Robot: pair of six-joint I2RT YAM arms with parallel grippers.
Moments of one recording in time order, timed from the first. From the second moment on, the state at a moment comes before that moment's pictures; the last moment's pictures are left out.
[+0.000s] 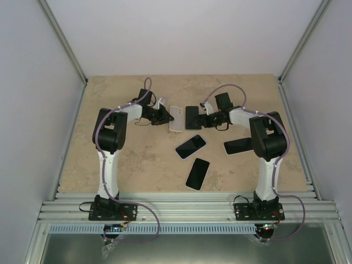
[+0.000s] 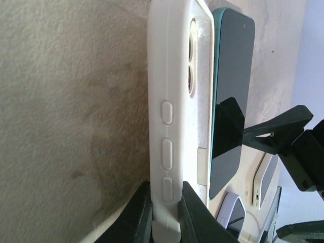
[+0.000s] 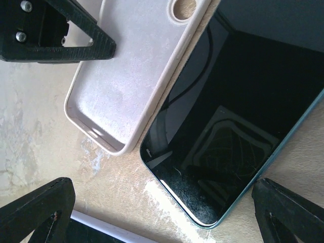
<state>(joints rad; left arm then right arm) -0.24 2.23 1.48 -0.29 0.81 -0.49 0.33 2.06 1.30 -0.25 -0.70 0.10</state>
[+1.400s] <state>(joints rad) -0.25 1.60 1.35 -0.52 0.36 -0.19 0.27 1.40 1.21 -0.32 -0.51 -0.11</state>
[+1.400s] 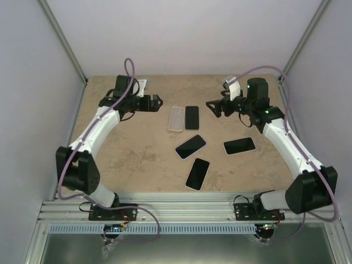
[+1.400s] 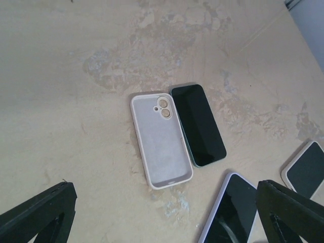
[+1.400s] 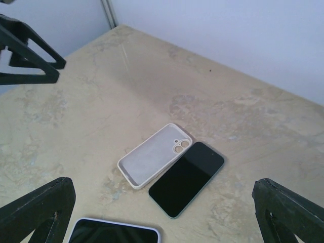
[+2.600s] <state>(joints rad) -0.68 1.69 1.08 -0.61 0.20 0.15 0.03 1.04 0.90 -0.26 -0.58 -0.10</state>
